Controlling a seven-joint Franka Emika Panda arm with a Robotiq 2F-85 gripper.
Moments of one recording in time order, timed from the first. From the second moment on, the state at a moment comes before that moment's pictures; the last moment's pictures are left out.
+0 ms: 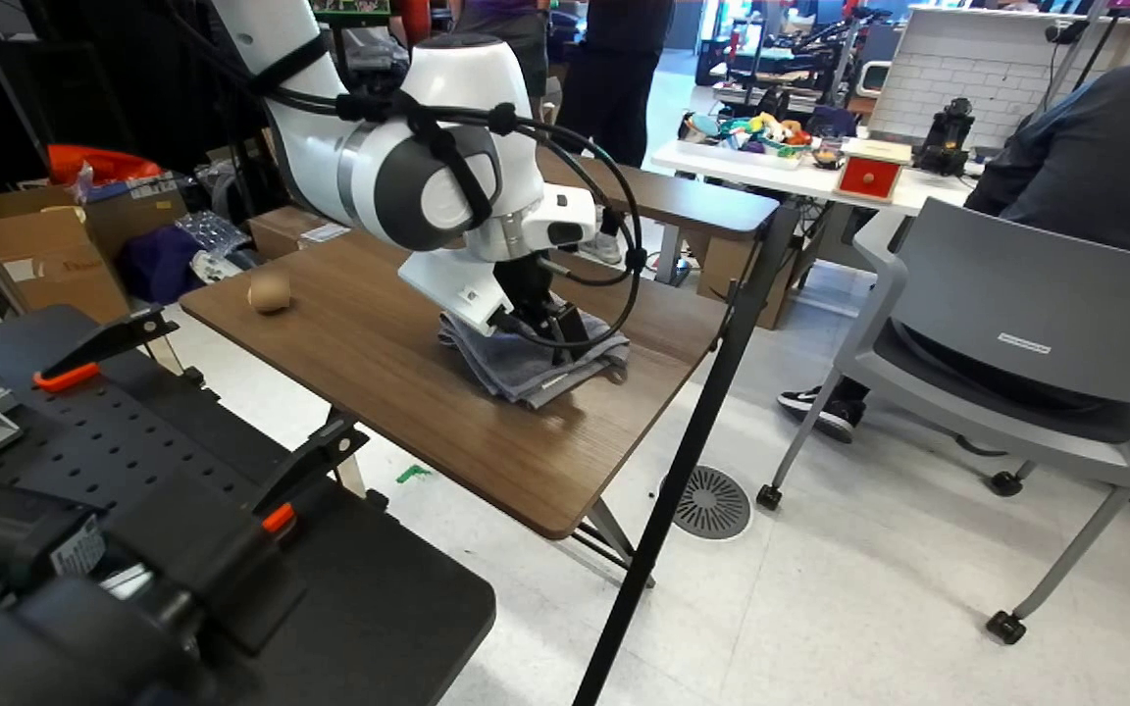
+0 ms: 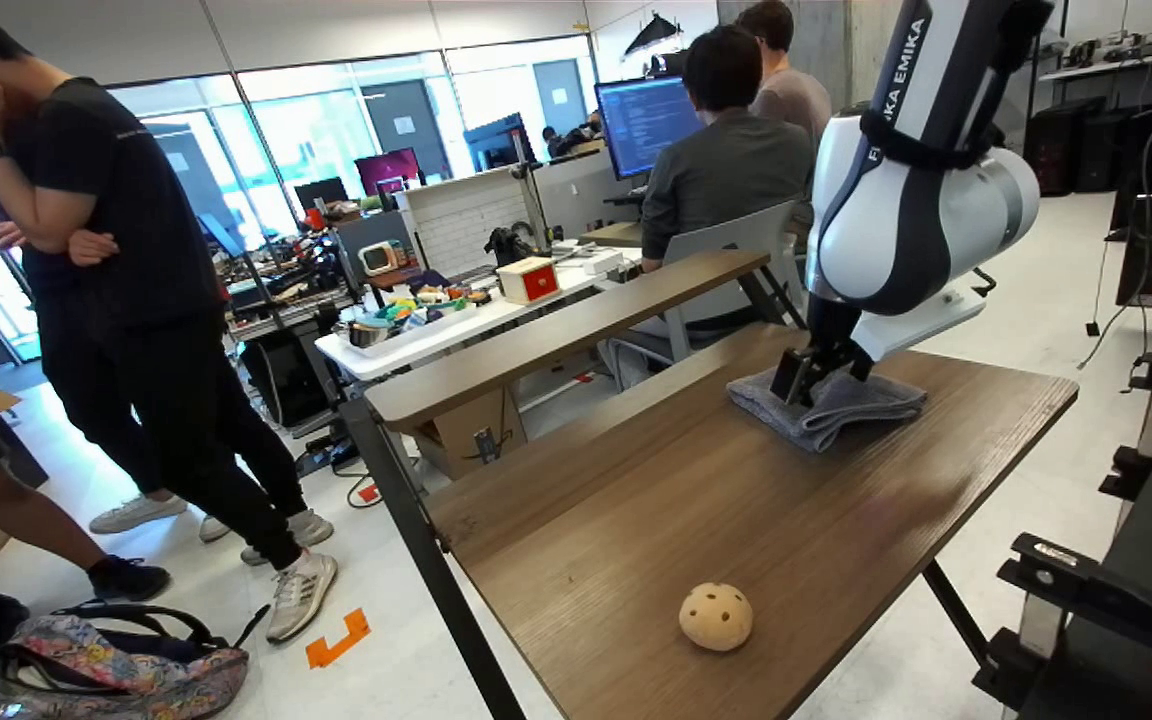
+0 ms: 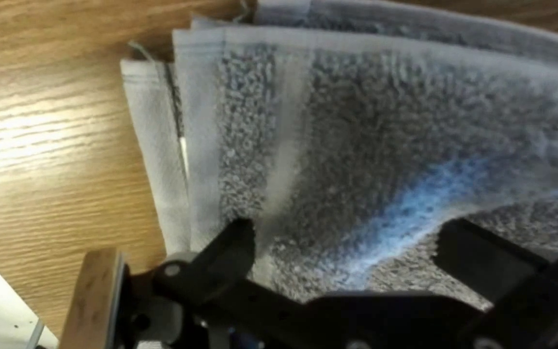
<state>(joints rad) -0.05 0.92 -0.09 -1.91 0.00 3.06 0.09</state>
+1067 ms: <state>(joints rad) 0.04 1.16 -0.14 -1.64 0.18 3.34 0.27</state>
